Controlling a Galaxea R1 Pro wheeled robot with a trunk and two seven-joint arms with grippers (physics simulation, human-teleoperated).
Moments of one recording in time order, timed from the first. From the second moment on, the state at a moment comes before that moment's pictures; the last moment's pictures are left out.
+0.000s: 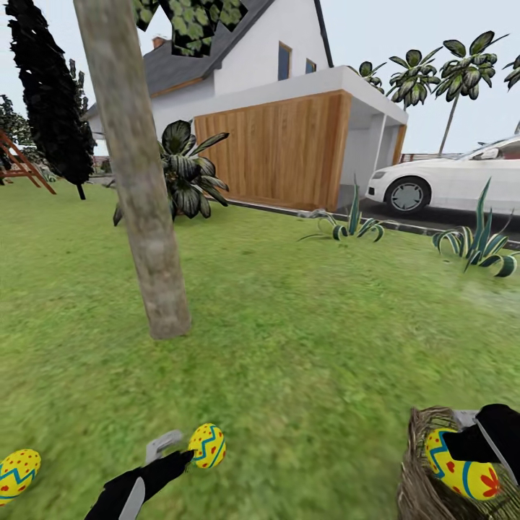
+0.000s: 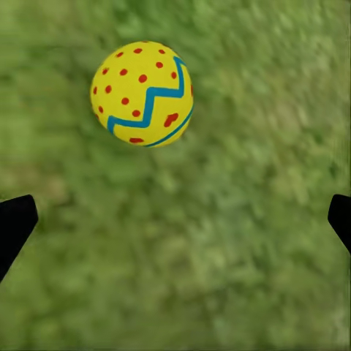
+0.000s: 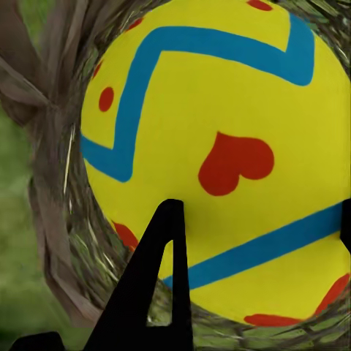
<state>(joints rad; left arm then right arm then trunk) -0.36 -0.05 0.31 -0.67 0.12 0.36 -0.18 -0.54 -0.47 -0.06 -0.71 0.12 0.90 0.40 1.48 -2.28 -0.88</state>
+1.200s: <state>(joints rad) -0.36 -0.05 0.31 -0.67 0.13 0.36 -0.18 -0.54 -0.47 -0.06 -0.71 0.12 0.90 0.40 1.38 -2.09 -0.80</state>
